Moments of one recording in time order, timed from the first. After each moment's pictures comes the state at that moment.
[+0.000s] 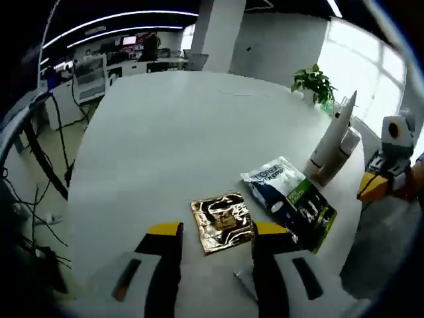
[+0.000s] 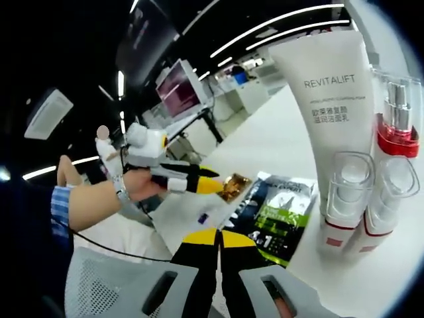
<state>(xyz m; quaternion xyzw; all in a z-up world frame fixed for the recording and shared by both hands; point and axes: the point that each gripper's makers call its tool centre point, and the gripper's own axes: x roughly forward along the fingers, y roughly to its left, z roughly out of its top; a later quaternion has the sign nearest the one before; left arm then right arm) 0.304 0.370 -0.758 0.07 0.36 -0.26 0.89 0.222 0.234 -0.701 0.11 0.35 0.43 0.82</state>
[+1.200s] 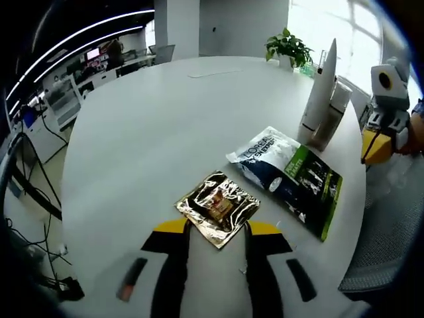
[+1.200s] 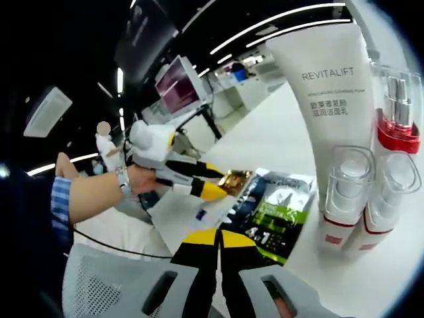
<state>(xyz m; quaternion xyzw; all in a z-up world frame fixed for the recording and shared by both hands) 0.307 0.363 -0.773 0.12 0.39 -0.30 0.86 0.221 0.232 -0.706 0.10 0.36 0.44 0.82</state>
